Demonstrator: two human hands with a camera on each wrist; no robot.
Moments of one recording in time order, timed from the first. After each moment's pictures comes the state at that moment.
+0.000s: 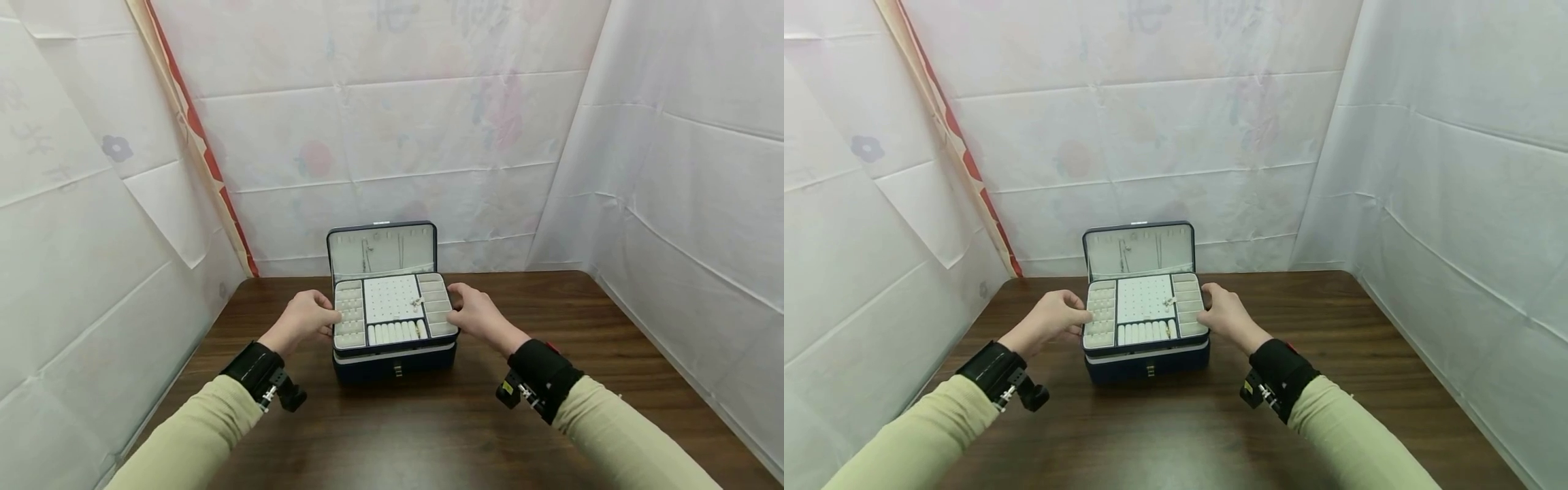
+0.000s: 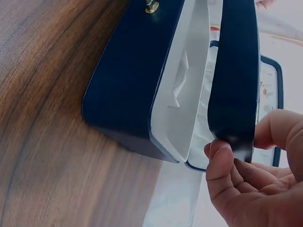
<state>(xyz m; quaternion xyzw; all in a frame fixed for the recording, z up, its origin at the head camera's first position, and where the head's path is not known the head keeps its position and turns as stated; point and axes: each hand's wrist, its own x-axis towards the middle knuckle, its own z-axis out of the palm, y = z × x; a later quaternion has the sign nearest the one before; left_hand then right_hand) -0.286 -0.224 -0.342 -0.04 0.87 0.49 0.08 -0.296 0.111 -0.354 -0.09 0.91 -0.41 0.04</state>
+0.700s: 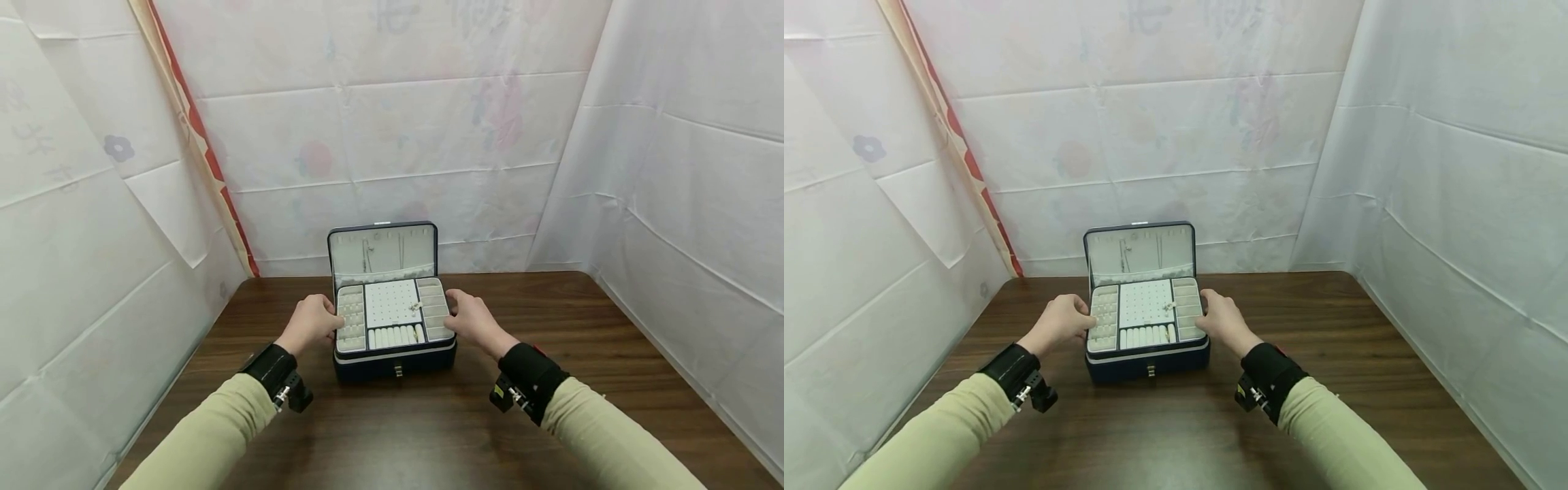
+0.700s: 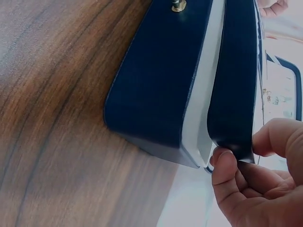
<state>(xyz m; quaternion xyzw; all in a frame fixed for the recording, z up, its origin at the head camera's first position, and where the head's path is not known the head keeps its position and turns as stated) -0.293 -0.217 -0.356 -0.03 0.92 0.39 0.03 -0.301 0.102 -0.371 -0.09 0.92 -0.38 0.02</state>
